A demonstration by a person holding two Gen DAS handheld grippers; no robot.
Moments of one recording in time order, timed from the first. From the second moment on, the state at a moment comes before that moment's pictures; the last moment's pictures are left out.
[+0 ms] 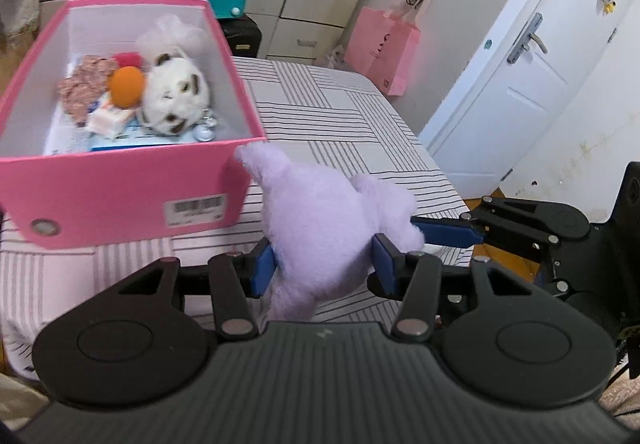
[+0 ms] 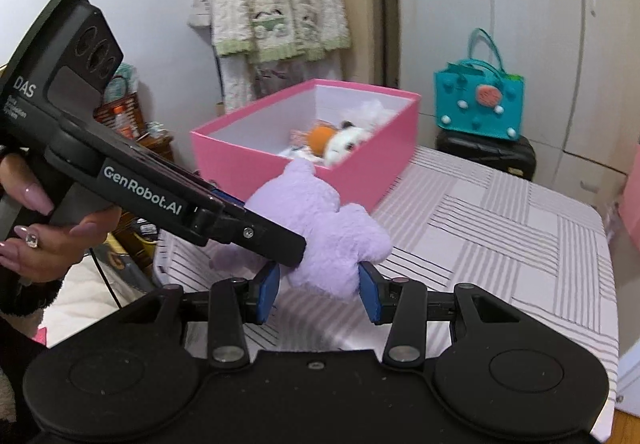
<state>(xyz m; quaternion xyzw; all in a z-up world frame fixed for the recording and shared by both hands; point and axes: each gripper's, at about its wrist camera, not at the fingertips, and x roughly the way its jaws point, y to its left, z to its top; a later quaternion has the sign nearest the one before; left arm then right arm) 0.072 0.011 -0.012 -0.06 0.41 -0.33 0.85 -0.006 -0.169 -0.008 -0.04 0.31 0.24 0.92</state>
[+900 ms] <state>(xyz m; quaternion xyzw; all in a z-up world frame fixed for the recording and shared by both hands) 0.120 0.101 0.029 -0.08 0.36 -0.27 0.89 0.066 -0.106 0.029 -0.02 0.26 0.34 0.90</state>
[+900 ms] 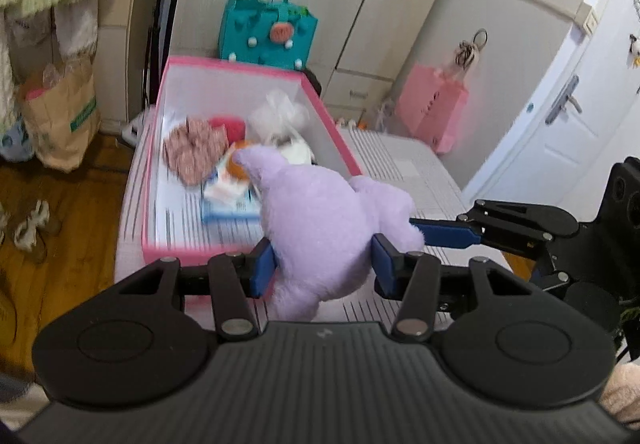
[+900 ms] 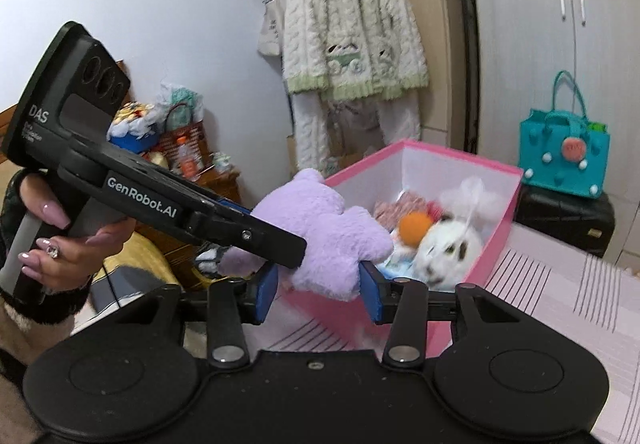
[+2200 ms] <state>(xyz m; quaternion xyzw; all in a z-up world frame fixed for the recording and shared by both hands) 0.352 0.059 -0.016 -0.10 0.47 -0.21 0.85 0.276 -0.067 -0.008 -0.17 0.35 0.19 0.90</state>
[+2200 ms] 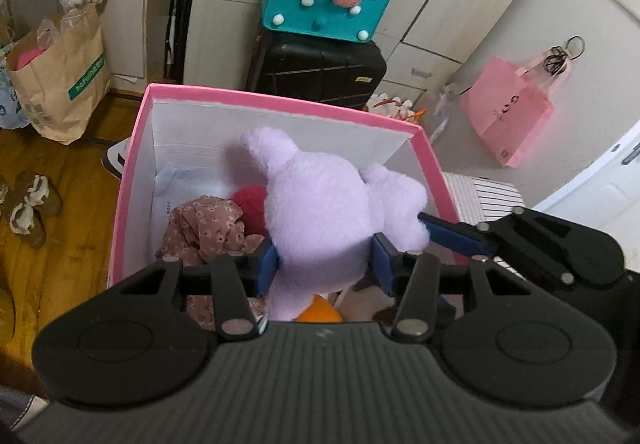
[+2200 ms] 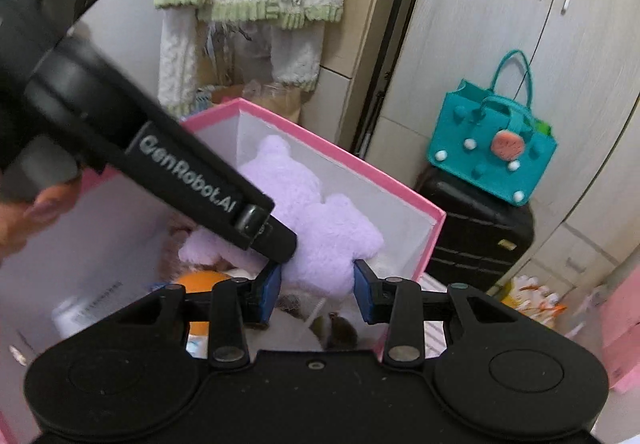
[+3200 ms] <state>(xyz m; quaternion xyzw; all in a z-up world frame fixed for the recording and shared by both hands) 0.306 0.051 -0.003 -0.03 0.42 -0.17 0.89 0.187 -0.138 0.005 0.01 0.30 0.24 0.92</state>
